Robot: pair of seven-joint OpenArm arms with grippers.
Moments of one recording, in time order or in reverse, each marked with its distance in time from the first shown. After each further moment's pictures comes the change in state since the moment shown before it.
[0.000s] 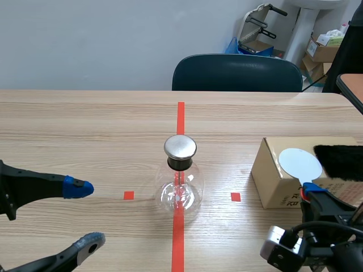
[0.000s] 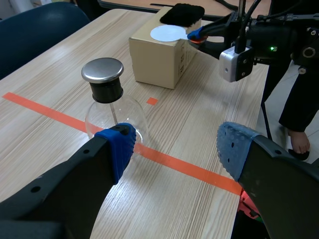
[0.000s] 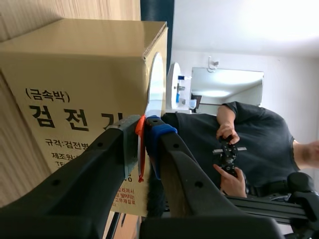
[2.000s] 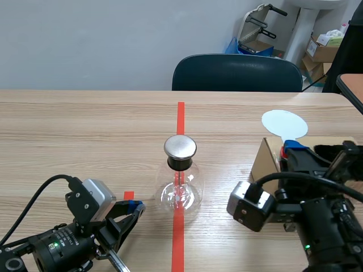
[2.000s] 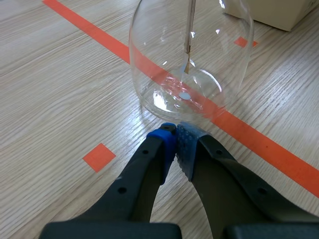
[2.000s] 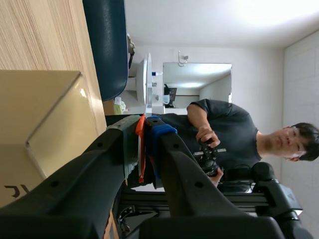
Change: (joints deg) left arm -10.5 40.8 0.0 -42.7 3.5 3.7 5.7; right arm -0.3 17.1 -29.1 14.9 2.4 2.9 -35.3
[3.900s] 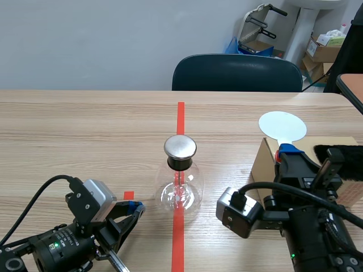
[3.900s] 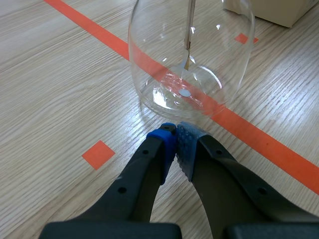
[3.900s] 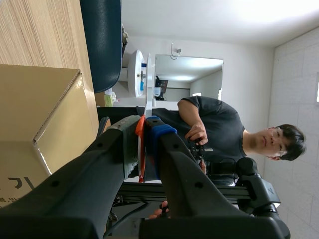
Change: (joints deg) left arm 0.0 0.0 0.0 0.0 0.0 0.0 0.7; right arm 0.0 0.2 -6.8 0.0 -8.9 0.2 -13.1
